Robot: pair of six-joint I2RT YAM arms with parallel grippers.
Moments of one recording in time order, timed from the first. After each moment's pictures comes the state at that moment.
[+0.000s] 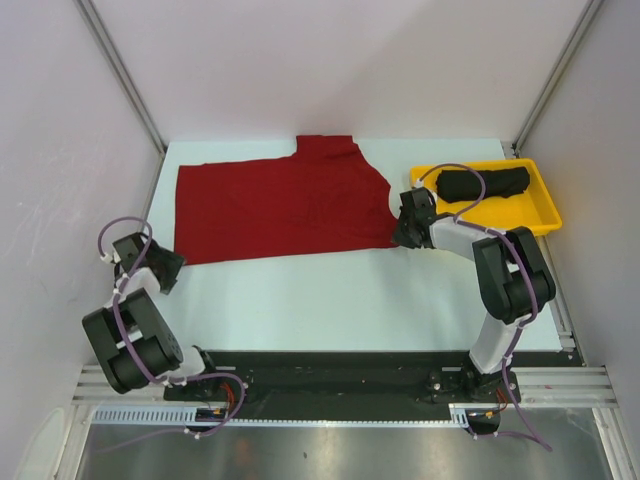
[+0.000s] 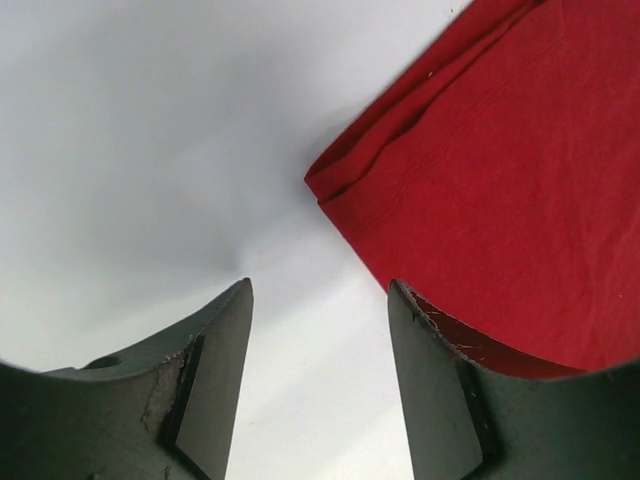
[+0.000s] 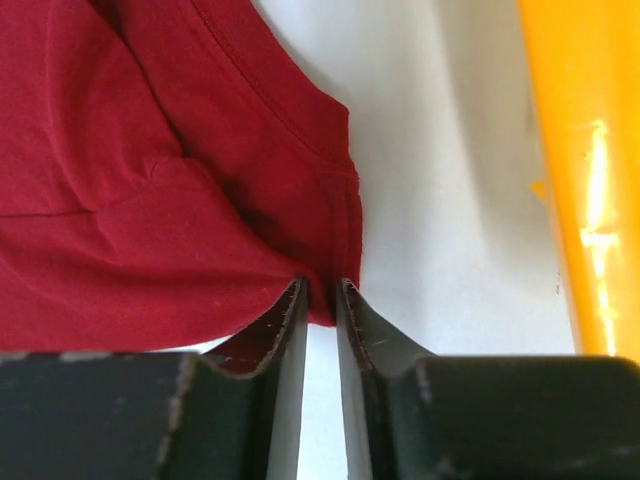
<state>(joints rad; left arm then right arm) 0.53 1.34 0.61 -0.16 0.11 -0.68 0.34 1.79 1.04 -0.17 0.09 0.62</state>
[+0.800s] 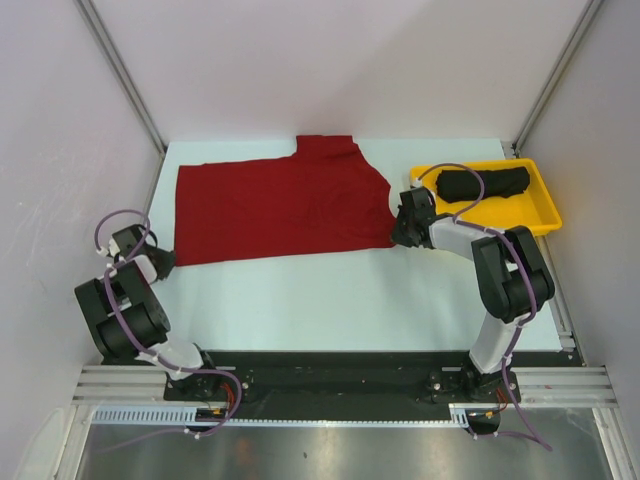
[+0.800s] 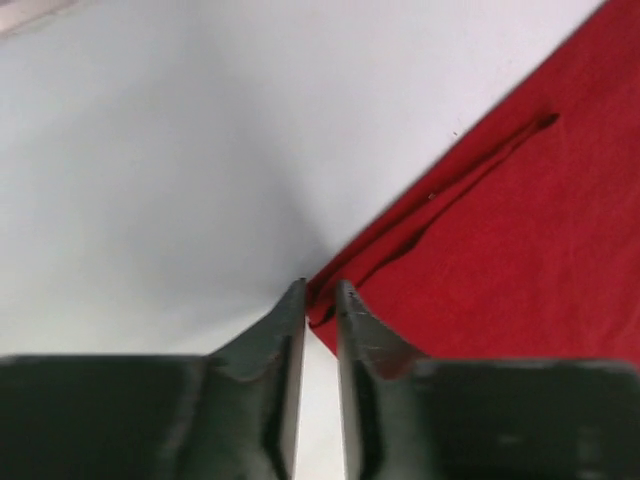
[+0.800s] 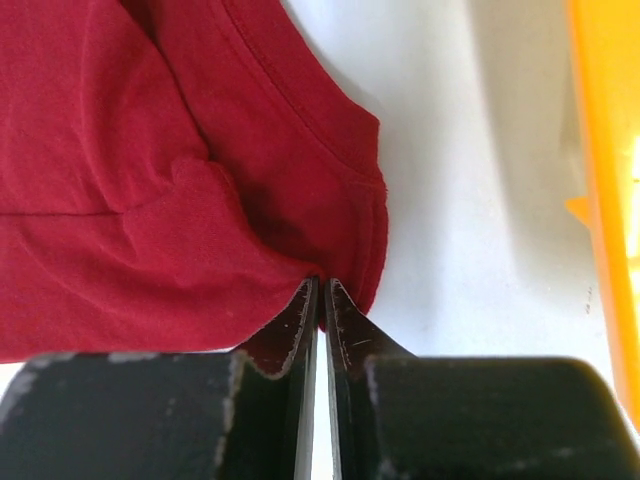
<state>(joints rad) 0.53 1.55 0.69 -0.02 0.04 -0.71 0.34 1.80 1.04 -0.12 0.06 0.62</state>
